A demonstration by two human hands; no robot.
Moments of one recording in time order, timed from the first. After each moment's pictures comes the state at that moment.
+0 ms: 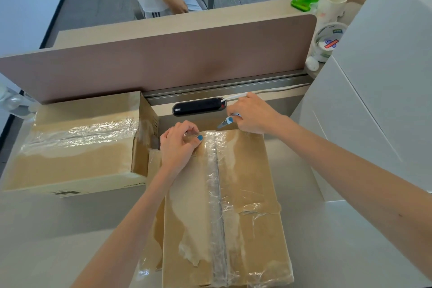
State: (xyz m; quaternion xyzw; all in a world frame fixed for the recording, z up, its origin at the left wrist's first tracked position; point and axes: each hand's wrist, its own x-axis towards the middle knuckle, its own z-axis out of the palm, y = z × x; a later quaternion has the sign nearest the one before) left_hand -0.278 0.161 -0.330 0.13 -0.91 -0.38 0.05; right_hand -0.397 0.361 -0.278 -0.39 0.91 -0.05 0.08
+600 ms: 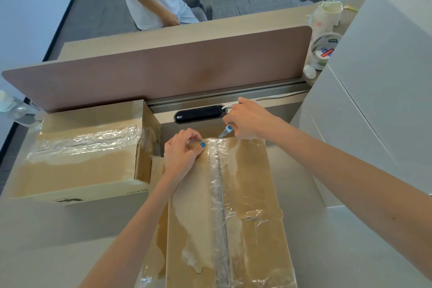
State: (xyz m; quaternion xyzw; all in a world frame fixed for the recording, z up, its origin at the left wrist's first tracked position) left_hand -0.278 0.161 -0.332 0.13 -0.91 -0.39 0.02; right_hand -0.394 0.350 -0.266 -0.45 0.89 0.05 0.06
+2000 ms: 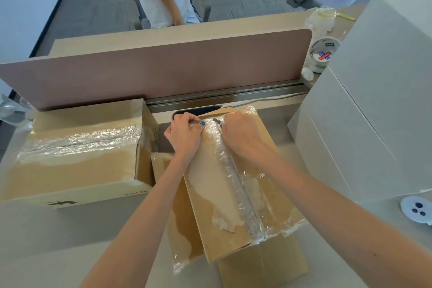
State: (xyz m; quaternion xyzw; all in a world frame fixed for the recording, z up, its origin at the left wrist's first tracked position) left_hand -0.334 0.163 -0.341 0.25 -0.88 -0.39 0.10; right_hand -0.342 0.310 -0.261 -0.19 0.98 -0.06 0.02
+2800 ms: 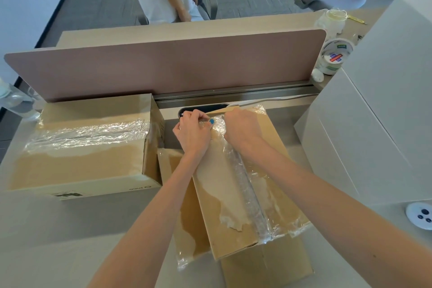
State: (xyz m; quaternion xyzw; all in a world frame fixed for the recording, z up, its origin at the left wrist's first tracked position) left_hand -0.330 0.166 -0.346 0.24 -0.89 -0.37 0.12; right_hand -0.339 0.288 -0.251 -0.22 0.97 0.00 0.04
